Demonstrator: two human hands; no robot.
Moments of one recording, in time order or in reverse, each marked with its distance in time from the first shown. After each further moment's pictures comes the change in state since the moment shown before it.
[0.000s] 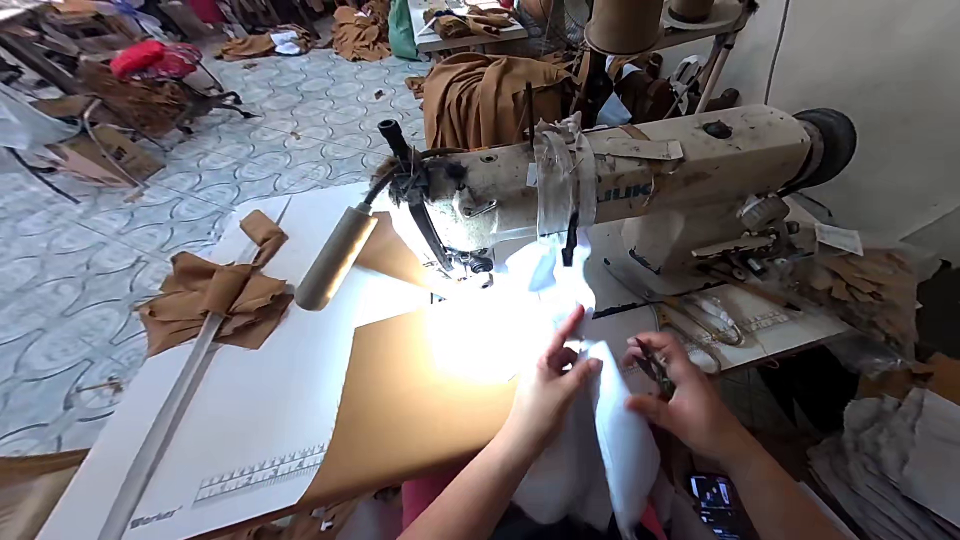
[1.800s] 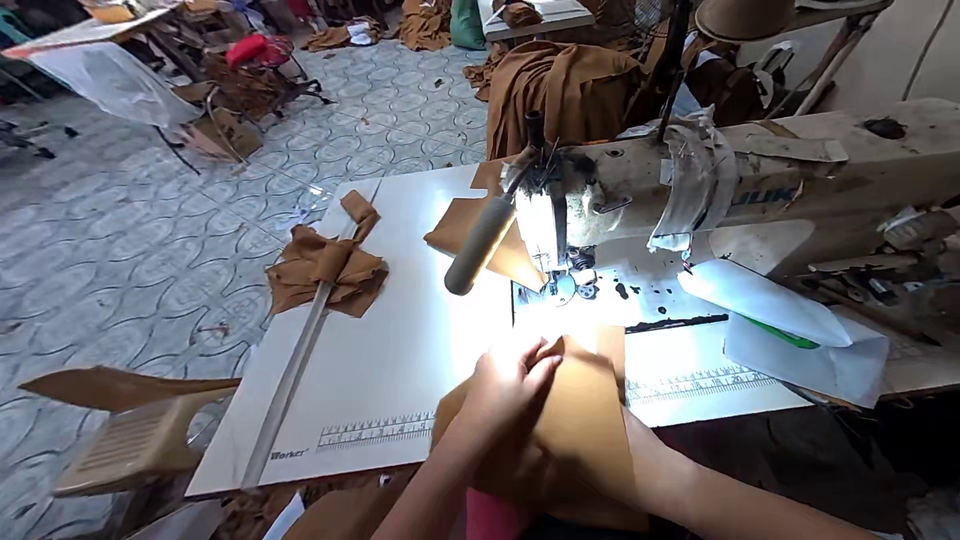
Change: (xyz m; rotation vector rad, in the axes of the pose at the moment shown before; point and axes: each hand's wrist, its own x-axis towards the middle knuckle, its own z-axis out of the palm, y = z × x) left_hand -0.035 0.017 -0.142 1.054 0.123 0.069; right_hand 0.011 -0.031 0.142 -0.455 -0.343 -0.501
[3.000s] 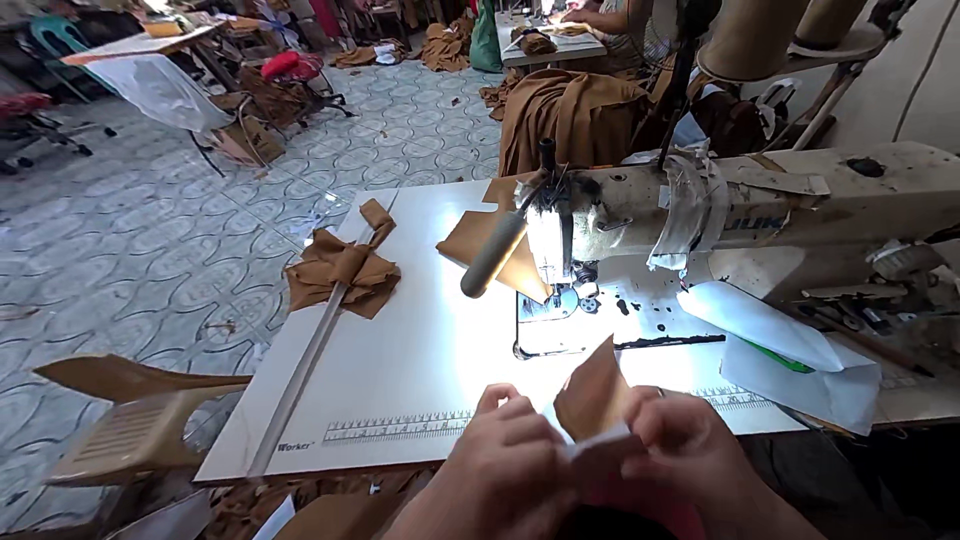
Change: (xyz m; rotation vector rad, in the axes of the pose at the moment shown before) left_hand -0.047 0.043 -0.046 -0.161 0.098 0.635; right_hand 0.017 0.003 -0.081 1.128 0.285 0.116
